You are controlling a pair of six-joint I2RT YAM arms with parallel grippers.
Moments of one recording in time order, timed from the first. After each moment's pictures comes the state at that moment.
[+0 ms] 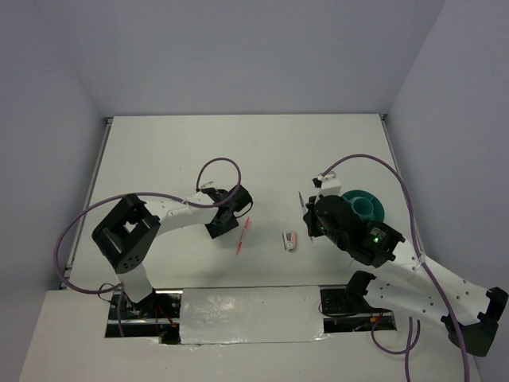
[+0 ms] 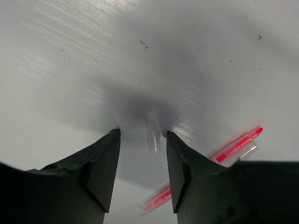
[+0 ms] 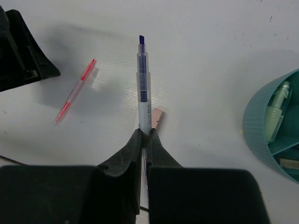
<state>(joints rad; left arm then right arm) -0.79 1.73 1.05 -0.72 -0.39 -1.33 0.87 0.76 0.79 -0.69 0.42 0.48</state>
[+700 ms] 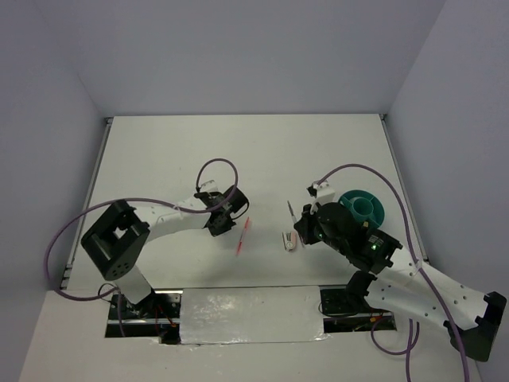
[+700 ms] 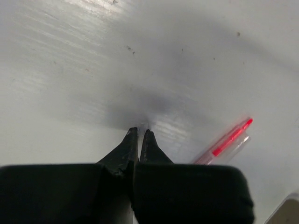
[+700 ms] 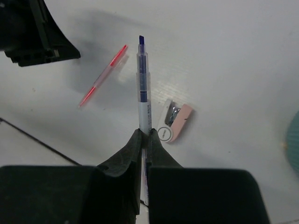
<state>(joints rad) -0.79 1.69 1.00 -0.63 -0.39 -1.25 0.87 0.70 0.70 -0.59 0.30 0.46</state>
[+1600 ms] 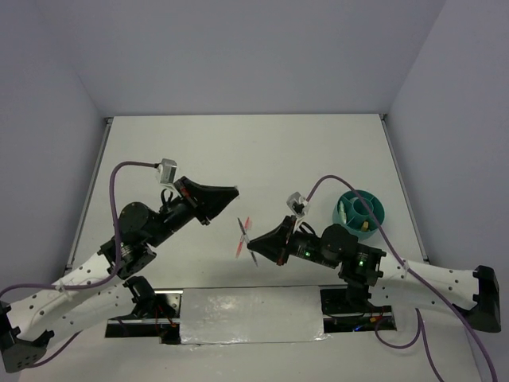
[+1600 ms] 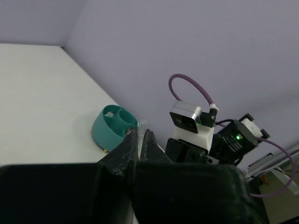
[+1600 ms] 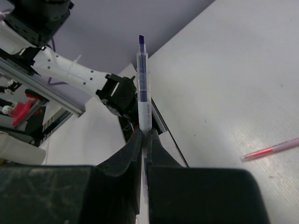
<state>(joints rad) -0.85 0.71 0.68 0.28 0.01 -0.68 1.19 0.68 0.45 0.23 0.00 0.61</state>
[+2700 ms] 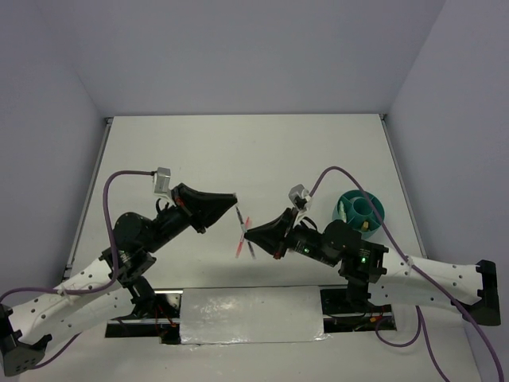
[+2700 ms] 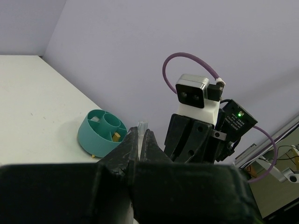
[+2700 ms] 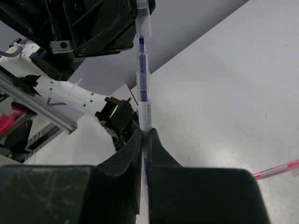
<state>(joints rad) -0.86 0.65 0.58 0.43 0.10 -0.69 1.25 0.72 0.59 0.20 0.12 0.51</state>
